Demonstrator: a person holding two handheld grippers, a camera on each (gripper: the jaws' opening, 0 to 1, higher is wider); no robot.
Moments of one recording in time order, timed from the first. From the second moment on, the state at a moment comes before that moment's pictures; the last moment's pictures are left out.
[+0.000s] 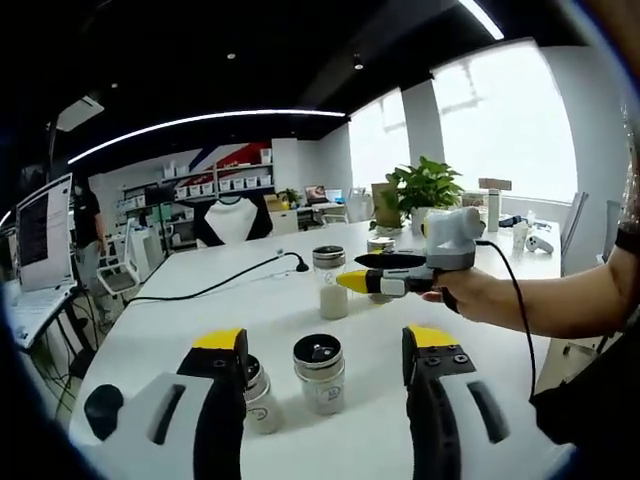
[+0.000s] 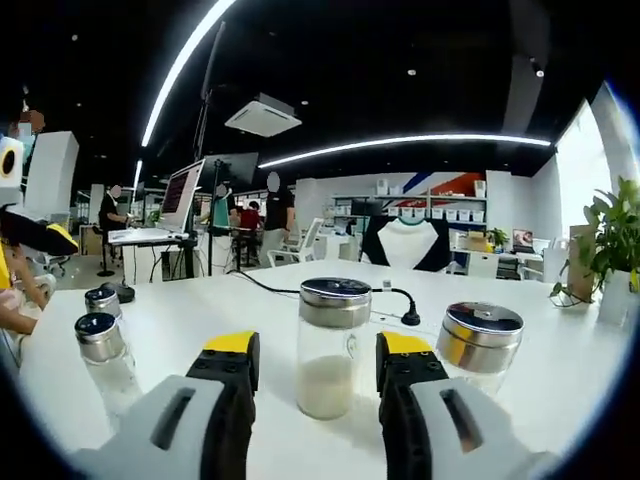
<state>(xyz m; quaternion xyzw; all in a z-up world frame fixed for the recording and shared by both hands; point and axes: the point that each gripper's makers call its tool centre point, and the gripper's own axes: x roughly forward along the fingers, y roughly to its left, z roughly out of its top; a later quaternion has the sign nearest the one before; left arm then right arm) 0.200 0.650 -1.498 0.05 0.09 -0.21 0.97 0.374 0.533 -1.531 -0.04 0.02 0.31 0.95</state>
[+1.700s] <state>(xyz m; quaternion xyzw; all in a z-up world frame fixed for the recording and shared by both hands) 0.201 0.643 -1.495 0.05 0.09 -0.22 0.97 0.388 0.548 -1.504 -0.03 0.00 0.34 0.94</state>
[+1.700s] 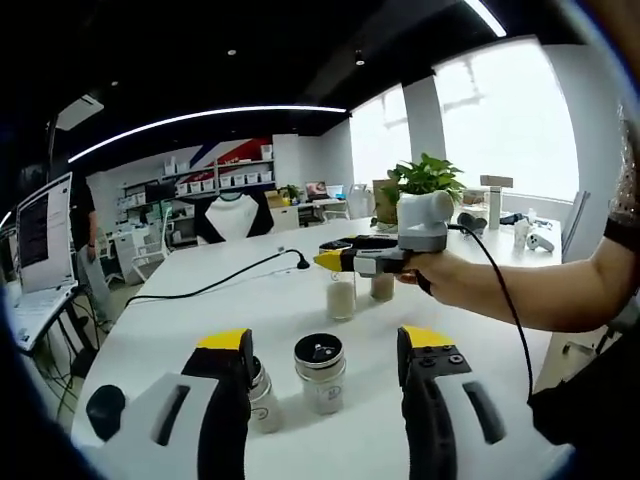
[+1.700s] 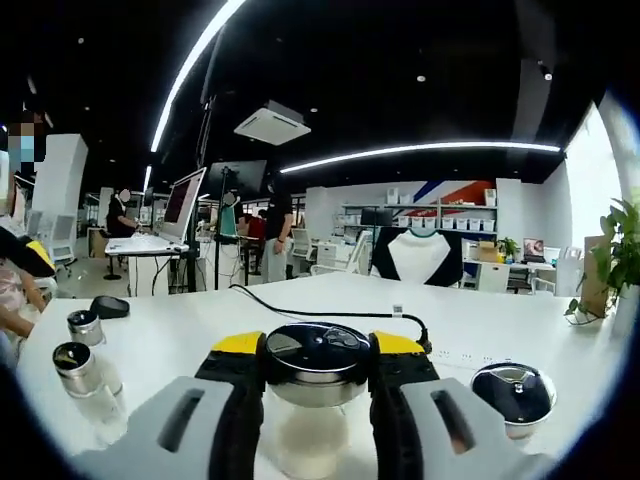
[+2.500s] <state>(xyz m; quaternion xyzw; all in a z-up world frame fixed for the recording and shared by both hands) 0.203 0.528 -1.498 0.06 0.09 -0.34 0.93 0.227 0.529 -1.433 0.00 -0.02 0.48 0.88</state>
